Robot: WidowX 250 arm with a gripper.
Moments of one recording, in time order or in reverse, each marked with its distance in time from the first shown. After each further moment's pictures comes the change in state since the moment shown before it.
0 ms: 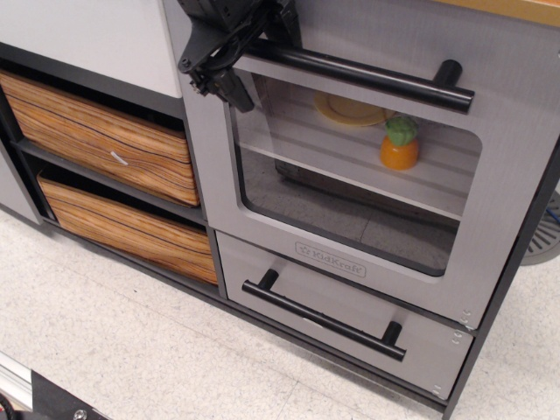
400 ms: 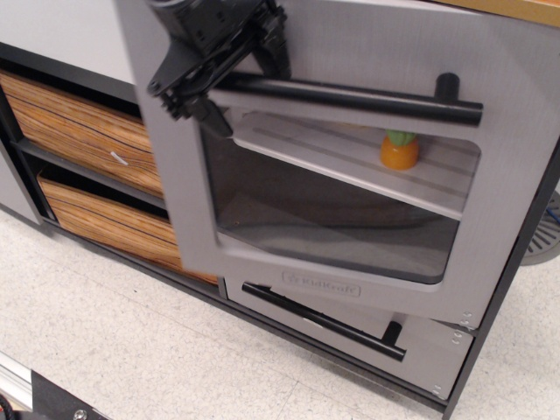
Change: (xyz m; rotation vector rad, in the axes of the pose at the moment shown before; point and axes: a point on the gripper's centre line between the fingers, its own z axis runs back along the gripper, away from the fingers) arm -0.015 0.029 0.020 -0.020 0.029 -0.115
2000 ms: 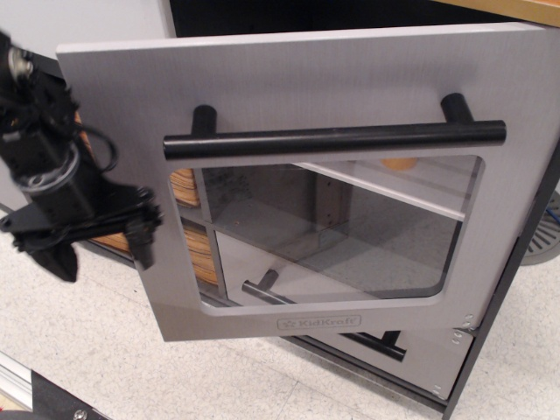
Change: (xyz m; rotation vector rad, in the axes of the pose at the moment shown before) arm 0.018 0.154 -0.036 0.282 0.032 -0.534
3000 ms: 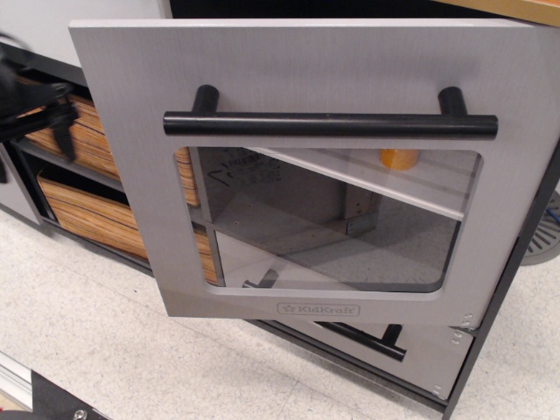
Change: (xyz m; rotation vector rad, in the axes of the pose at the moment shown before) arm 0.103 0.038 0.009 0.062 -0.056 0.219
